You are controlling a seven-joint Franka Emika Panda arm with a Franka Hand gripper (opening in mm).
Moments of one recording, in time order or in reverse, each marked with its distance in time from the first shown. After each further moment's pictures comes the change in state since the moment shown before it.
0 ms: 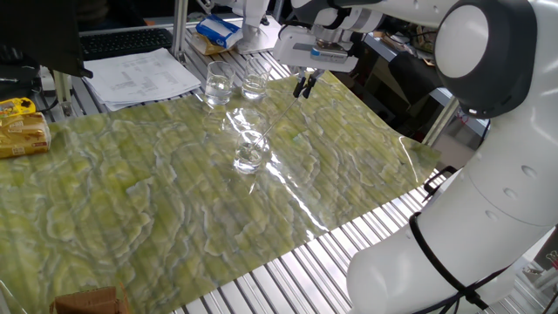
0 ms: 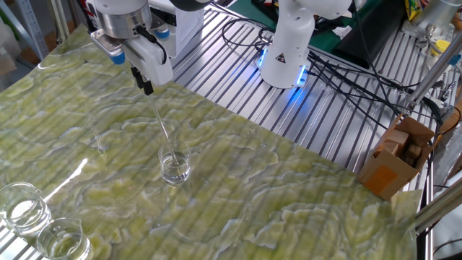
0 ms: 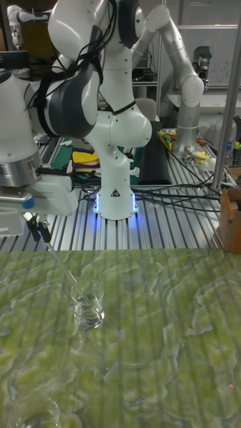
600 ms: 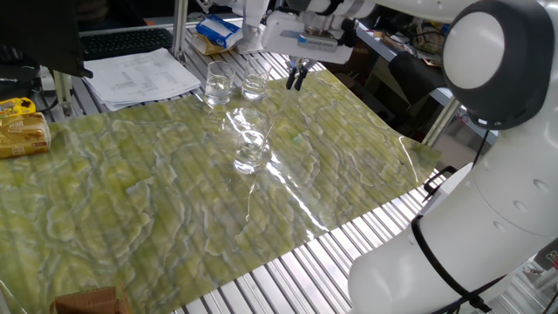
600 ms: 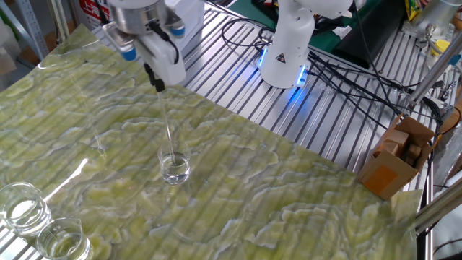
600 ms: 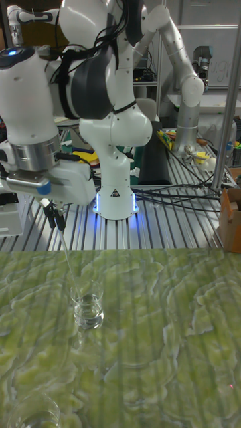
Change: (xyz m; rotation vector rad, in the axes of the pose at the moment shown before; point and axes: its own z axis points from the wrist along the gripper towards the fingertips) arm 0.010 0.034 -0.024 0.018 0.011 0.087
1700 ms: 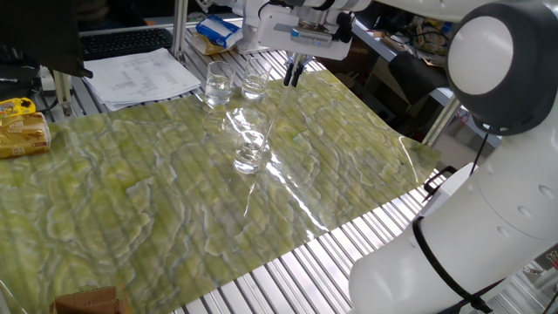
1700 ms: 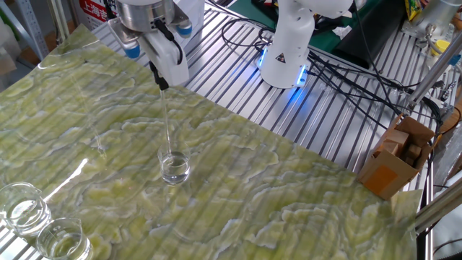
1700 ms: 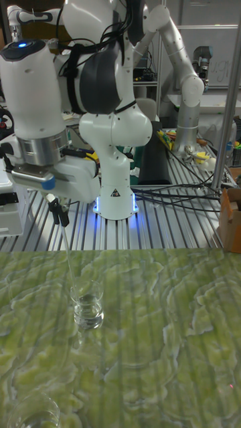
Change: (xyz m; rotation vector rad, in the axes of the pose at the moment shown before) arm 0.007 0.017 -0.016 0.024 -0.008 0.088
